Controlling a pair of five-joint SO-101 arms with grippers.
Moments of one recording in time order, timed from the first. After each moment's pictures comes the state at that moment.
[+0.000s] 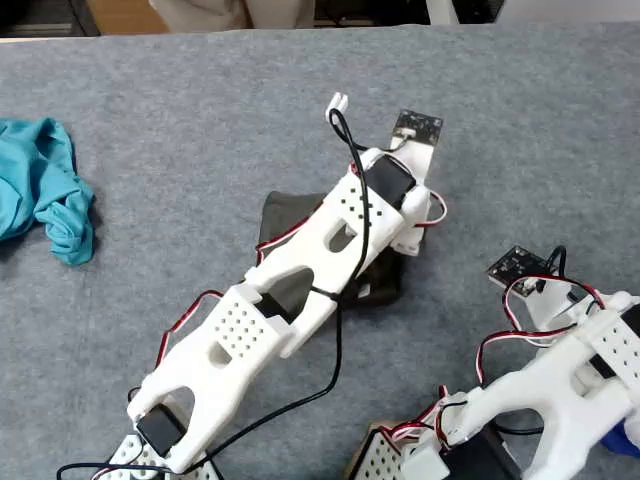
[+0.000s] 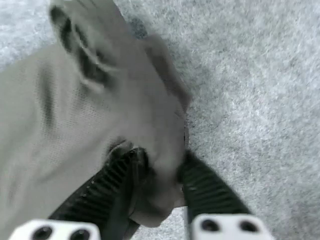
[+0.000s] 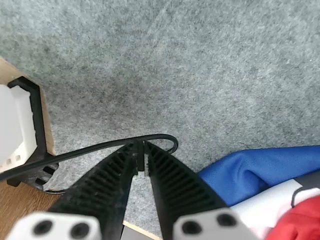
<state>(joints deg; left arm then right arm) 41.6 53.9 -70.0 98.5 16.7 53.0 -31.1 47.3 80.3 83.6</state>
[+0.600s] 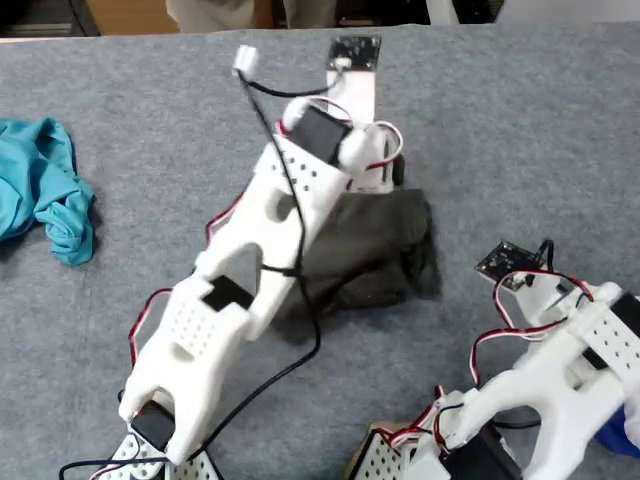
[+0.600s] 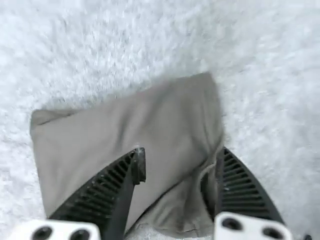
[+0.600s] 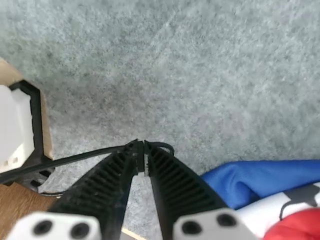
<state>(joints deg) 32.1 37.9 -70.0 100.0 17.8 48.4 -31.3 47.3 80.3 81.9</state>
